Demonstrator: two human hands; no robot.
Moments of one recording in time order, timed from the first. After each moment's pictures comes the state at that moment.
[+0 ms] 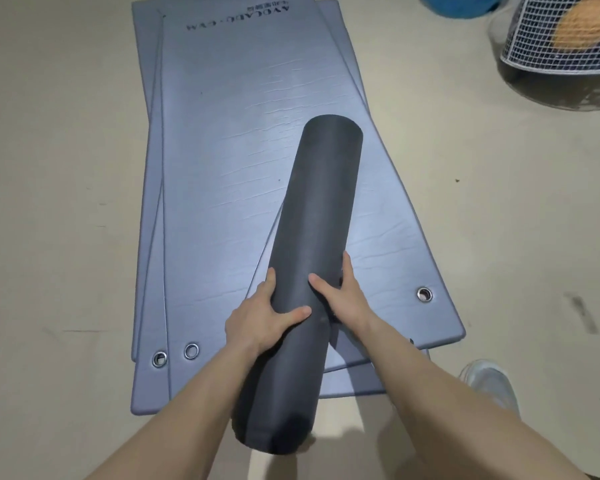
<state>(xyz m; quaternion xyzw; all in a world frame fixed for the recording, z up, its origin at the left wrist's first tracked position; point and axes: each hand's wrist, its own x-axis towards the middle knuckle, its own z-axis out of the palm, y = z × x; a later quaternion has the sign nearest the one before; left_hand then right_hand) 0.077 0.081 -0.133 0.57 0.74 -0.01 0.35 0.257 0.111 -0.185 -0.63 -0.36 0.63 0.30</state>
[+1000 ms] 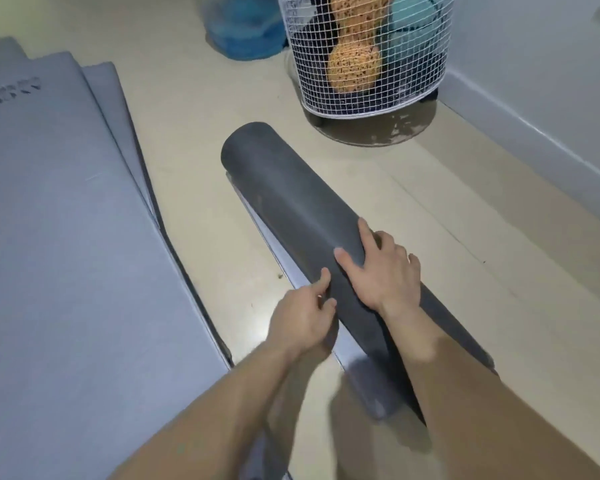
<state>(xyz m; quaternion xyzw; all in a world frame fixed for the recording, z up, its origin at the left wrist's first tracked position) 0.530 0.341 -0.184 0.76 0.52 0.02 0.40 0.696 0.328 -0.175 -0.85 -0.49 0.17 0.05</state>
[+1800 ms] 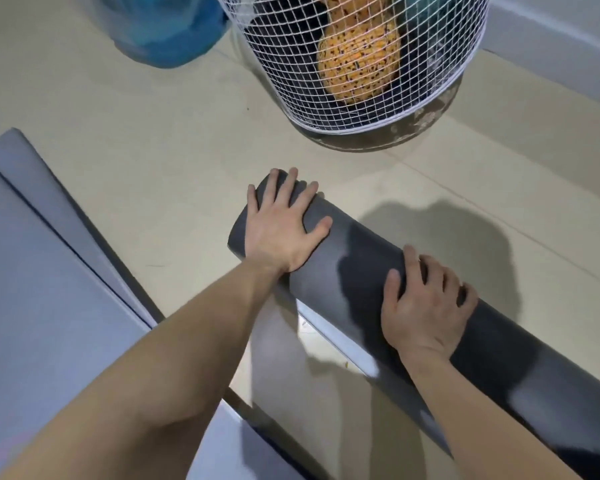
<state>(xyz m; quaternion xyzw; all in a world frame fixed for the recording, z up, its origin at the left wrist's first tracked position) 0.584 0.686 -0.213 0.93 0.35 -0.05 0.07 0.663 0.455 -0.217 -0.96 -0.25 0.12 0.04</state>
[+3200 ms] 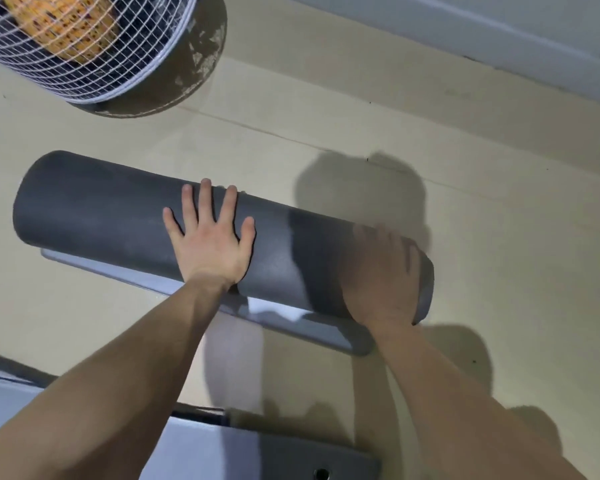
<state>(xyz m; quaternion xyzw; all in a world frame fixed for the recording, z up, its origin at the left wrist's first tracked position) 0.634 0.488 -0.217 0.94 0.31 -0.09 0.09 0.696 0.227 -0.198 -0.97 -0.17 0.16 -0.02</state>
